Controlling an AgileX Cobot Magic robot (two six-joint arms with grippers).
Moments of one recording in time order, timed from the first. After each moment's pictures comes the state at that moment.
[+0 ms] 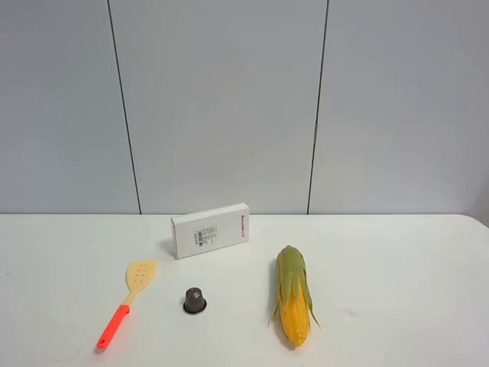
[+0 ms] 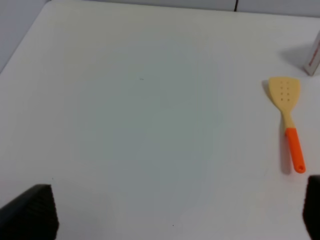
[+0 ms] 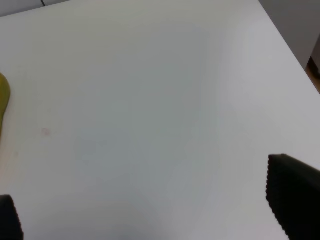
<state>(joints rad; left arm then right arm) 0.20 -0.01 -0.51 -0.09 1.06 0.03 0.01 0.00 -0.49 0.01 1.06 0.05</state>
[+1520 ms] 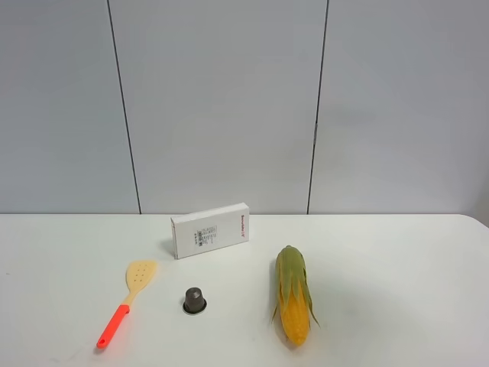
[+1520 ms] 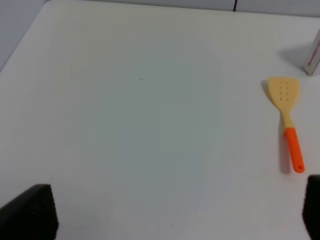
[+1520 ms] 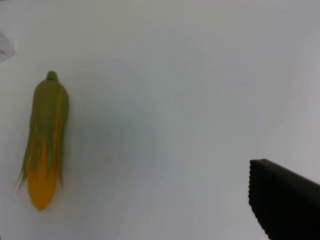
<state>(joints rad) 0.20 -0.01 -0.51 -0.10 1.06 0.03 0.12 1.00 -1.08 0.18 0.97 -0.08</state>
